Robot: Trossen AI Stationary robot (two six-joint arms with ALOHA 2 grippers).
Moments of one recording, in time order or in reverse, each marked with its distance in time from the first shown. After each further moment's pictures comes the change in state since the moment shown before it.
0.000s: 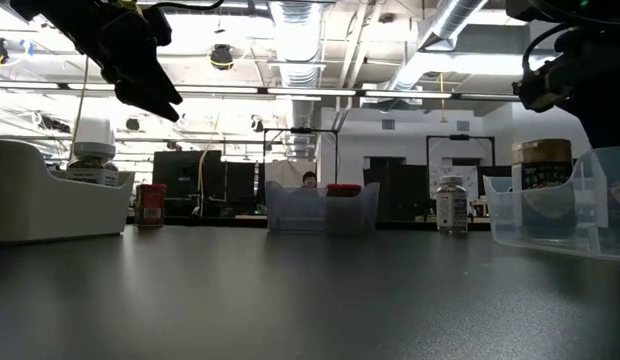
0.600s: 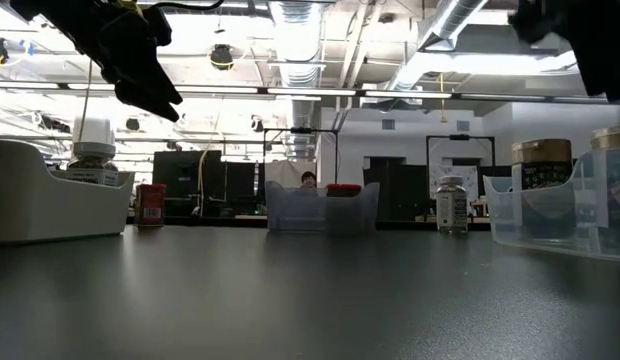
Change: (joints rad) left arm 0.000 0.000 0.000 0.000 0.000 0.000; right arm 0.029 0.000 0.340 -0.397 0.121 -0.020
